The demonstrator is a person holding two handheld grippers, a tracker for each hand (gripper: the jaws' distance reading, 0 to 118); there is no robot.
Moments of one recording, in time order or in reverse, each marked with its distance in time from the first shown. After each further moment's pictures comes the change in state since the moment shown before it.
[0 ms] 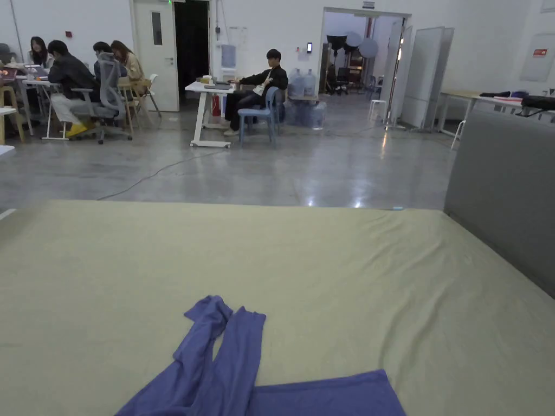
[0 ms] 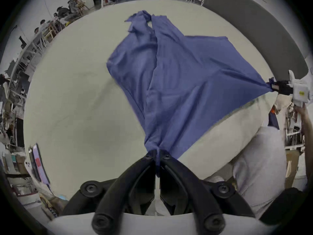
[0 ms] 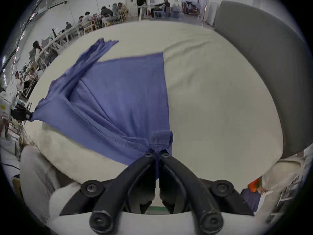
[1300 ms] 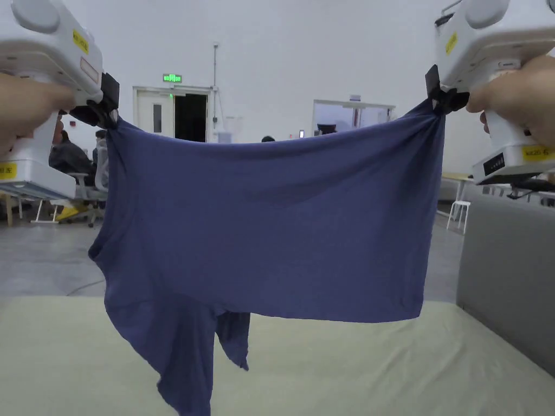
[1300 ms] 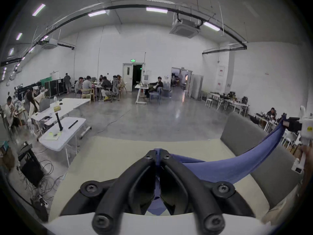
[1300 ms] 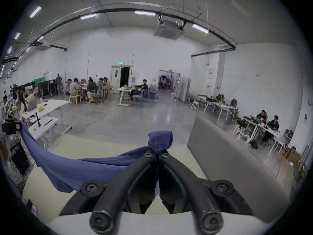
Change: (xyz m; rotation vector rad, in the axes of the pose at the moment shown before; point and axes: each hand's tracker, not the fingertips) left arm -0.060 0.473 0.420 0.951 0.144 0.216; right arm 0.026 0.611 0.333 0.732 -0.225 -0.082
